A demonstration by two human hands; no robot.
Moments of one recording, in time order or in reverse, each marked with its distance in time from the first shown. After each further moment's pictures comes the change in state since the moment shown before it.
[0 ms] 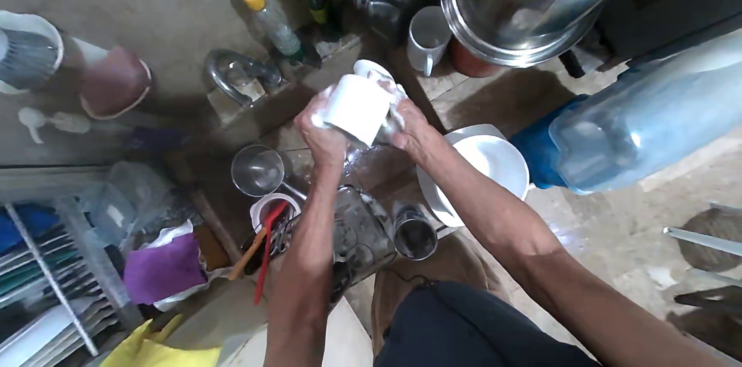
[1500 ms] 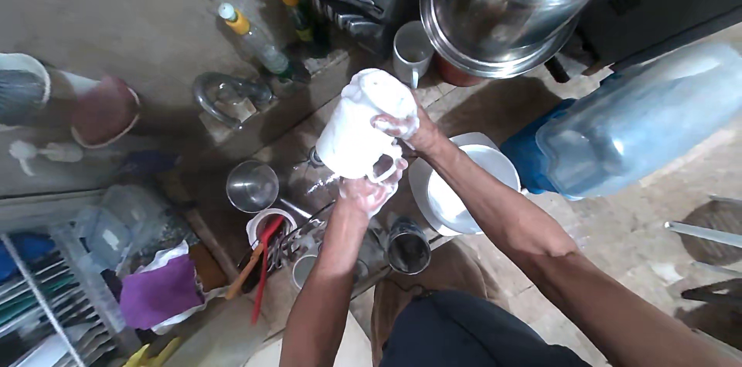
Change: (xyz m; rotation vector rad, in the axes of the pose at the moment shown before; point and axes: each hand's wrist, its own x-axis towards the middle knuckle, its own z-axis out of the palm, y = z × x) left_hand -0.049 0.073 0.011 -1.675 -0.396 -1.245; right_hand -0.016 -0.031 -0.031 -0.402 -0.384 -0.575
